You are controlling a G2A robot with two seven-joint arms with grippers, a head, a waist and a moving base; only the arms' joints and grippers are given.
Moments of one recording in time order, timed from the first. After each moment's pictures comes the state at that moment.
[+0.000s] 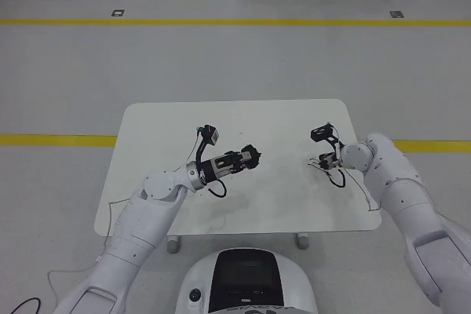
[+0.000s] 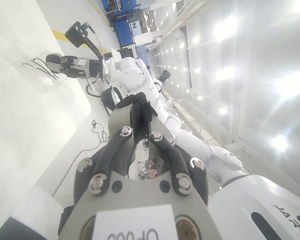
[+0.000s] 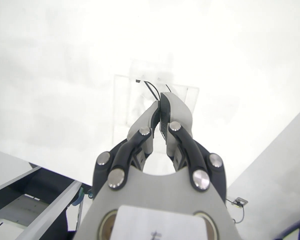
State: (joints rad) left arm 1.17 -1.31 -1.12 -1.32 -0.35 -0.34 -0.90; right arm -0.78 -1.12 0.92 -0.82 -0.83 -0.34 0.90
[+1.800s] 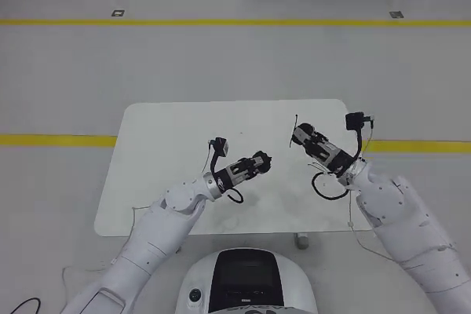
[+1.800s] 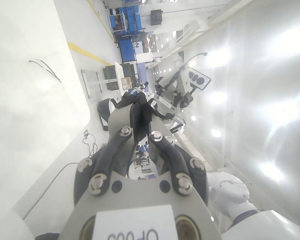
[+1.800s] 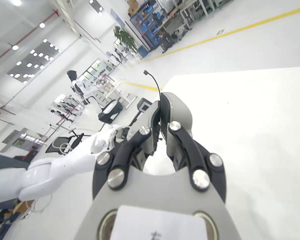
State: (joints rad) left arm 1.18 -1.34 -0.97 -1.26 -0.38 -0.34 -0.65; right arm -1.37 -0.93 1.19 -1.74 -0.19 -0.34 0.21
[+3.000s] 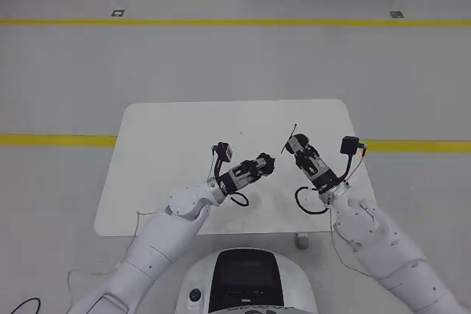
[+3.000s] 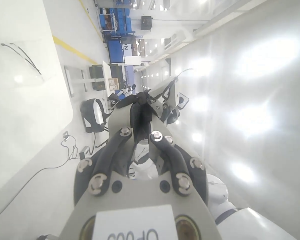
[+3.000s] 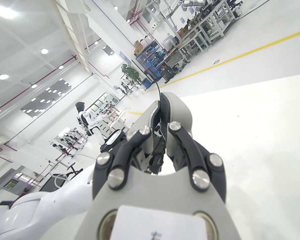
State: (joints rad) left arm 1.20 -1.36 -0.96 -1.26 -0.48 -0.34 -0.65; right arm -1.41 -0.96 1.02 -1.70 -0.26 -0.34 -0.19
